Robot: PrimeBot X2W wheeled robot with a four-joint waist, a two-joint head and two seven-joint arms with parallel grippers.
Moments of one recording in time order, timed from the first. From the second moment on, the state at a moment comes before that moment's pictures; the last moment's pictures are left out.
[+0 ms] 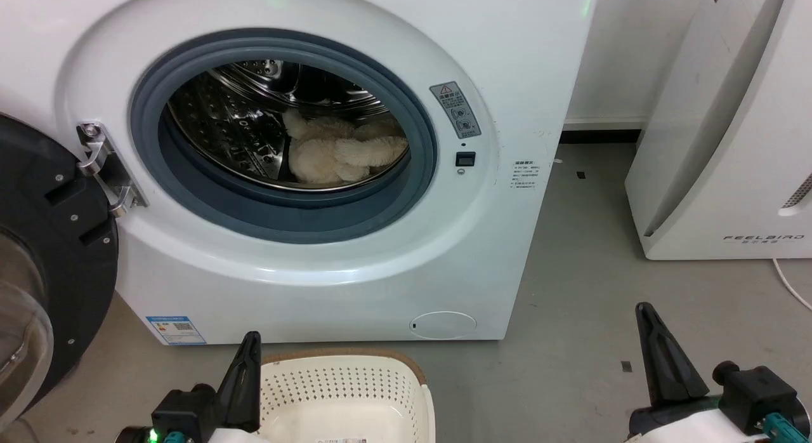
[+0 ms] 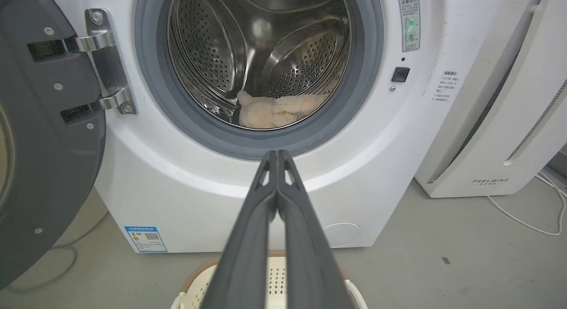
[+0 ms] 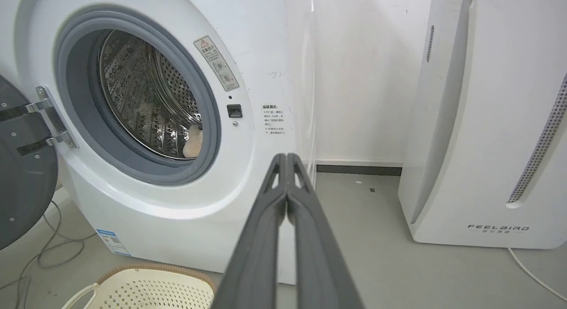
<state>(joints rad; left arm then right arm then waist) 0.08 0.12 -0.10 0.07 -0.20 0.01 -0.20 0.06 -0.05 0.01 0.01 0.13 0.13 -0.21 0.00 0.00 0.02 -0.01</state>
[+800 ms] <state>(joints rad) 0.06 0.11 -0.07 0.05 -0.15 0.01 -0.16 0.05 -0.05 0.01 0.01 0.10 0.13 -0.16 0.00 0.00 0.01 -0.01</state>
